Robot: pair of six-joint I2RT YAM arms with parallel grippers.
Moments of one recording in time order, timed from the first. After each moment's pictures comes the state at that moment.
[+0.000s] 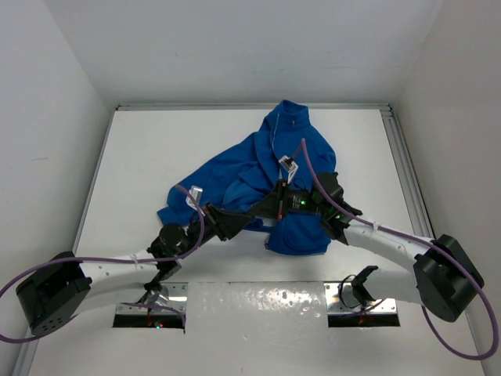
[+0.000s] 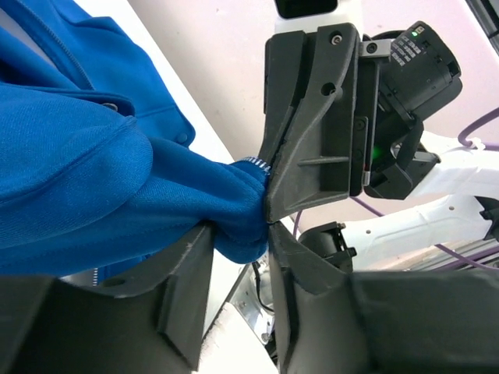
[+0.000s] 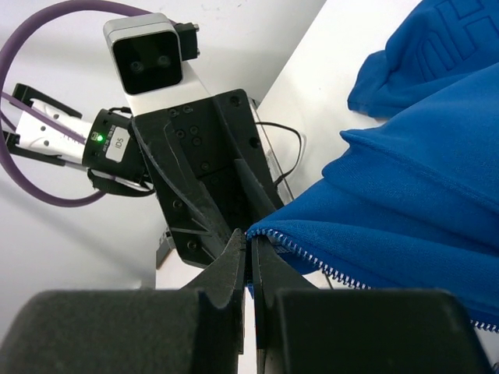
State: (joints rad) left arm -0.88 0.99 0.11 1.03 0.03 -0.91; right arm 0.66 1.21 0.52 0.59 -0.68 0.89
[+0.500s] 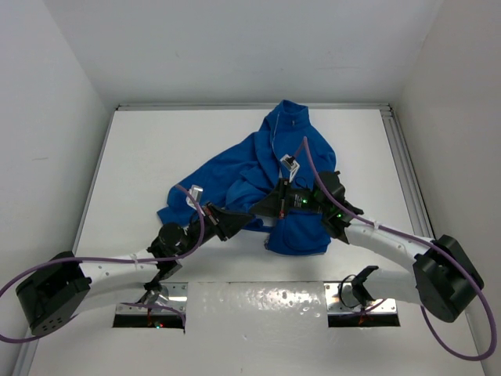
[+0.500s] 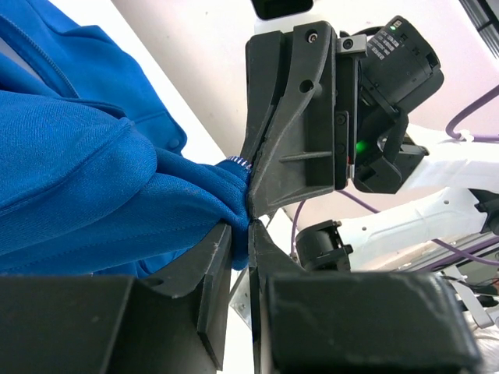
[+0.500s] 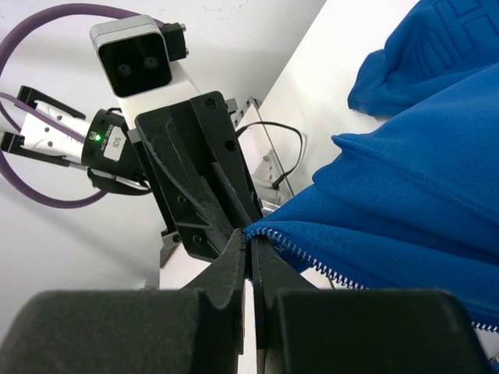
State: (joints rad) left arm -0.88 1.00 0.13 1.05 0.04 -0.88; right arm 0.63 1.21 0.52 0.59 -0.70 0.90
